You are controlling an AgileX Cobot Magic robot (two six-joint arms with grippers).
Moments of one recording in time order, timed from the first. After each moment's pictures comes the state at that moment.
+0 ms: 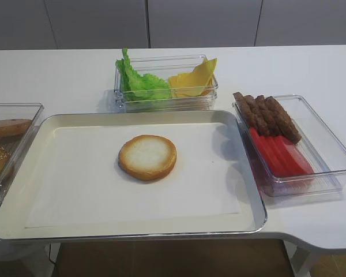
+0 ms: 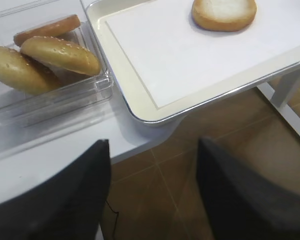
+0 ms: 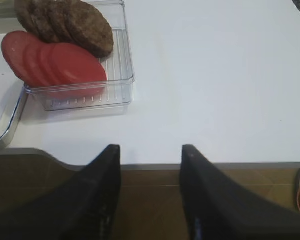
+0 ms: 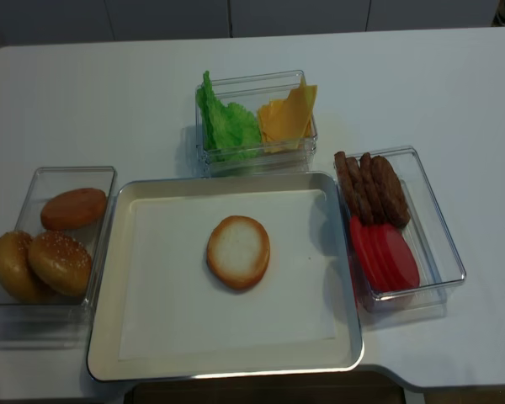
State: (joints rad) left arm -0.11 -0.02 -0.49 -0.13 1.19 0.18; right arm 0.04 -0.02 -0.48 0.06 1.13 0.01
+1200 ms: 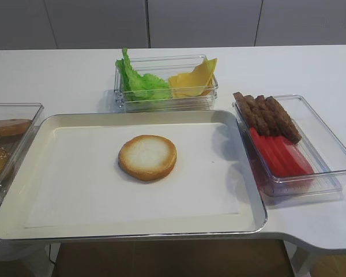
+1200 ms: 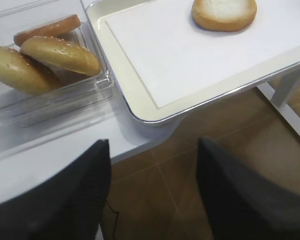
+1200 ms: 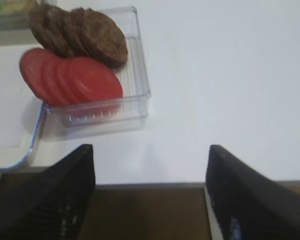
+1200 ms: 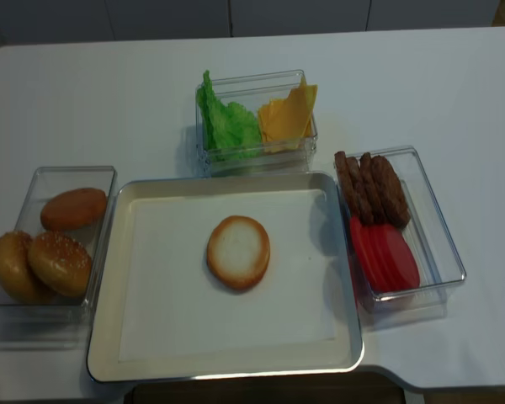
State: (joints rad) left arm -0.11 -0.02 -0.49 -0.13 1.19 0.18; right arm 0.04 0.12 -0.51 0.11 1.05 0.03
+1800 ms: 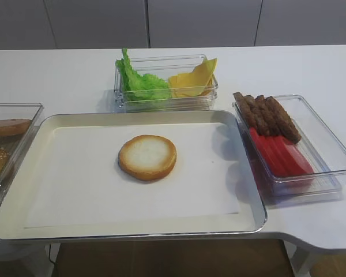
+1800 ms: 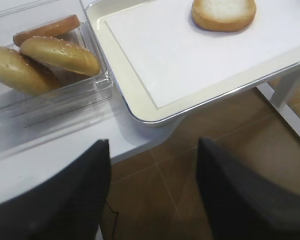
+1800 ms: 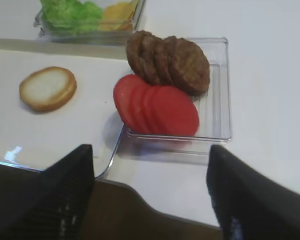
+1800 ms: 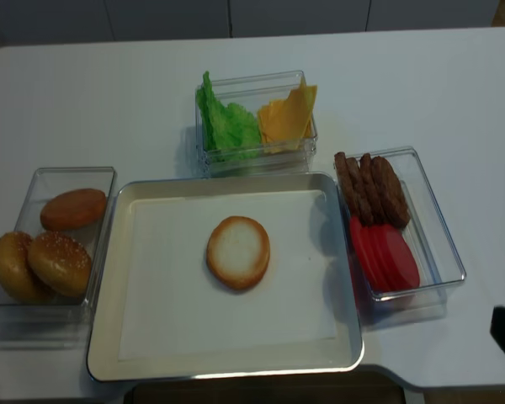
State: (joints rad) left arm -0.11 -0.02 -0.49 -0.13 1.19 0.18; right arm 0.04 0.40 -0.65 0.42 0.97 -0.24
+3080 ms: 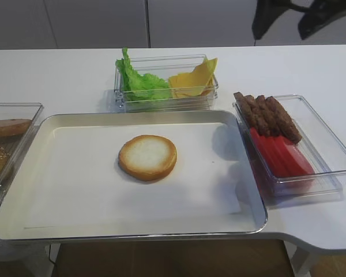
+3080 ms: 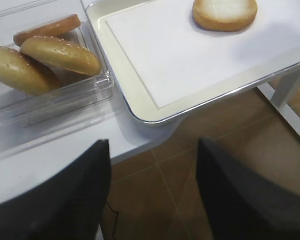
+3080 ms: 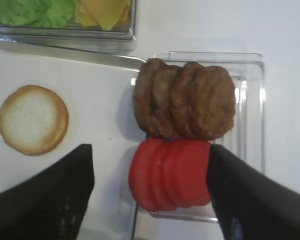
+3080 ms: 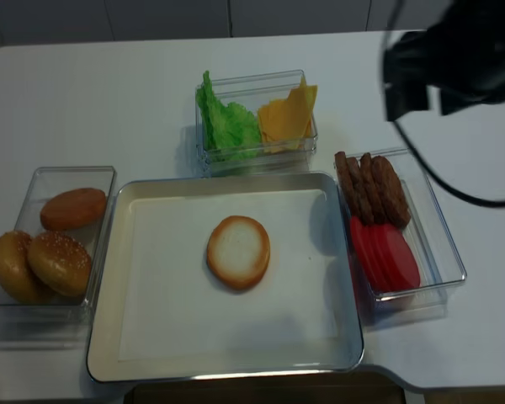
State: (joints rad) left arm -0.11 -0.02 -0.49 -0.13 1.19 0.18; right arm 0.40 1.49 -1.58 0.09 1.26 0.20
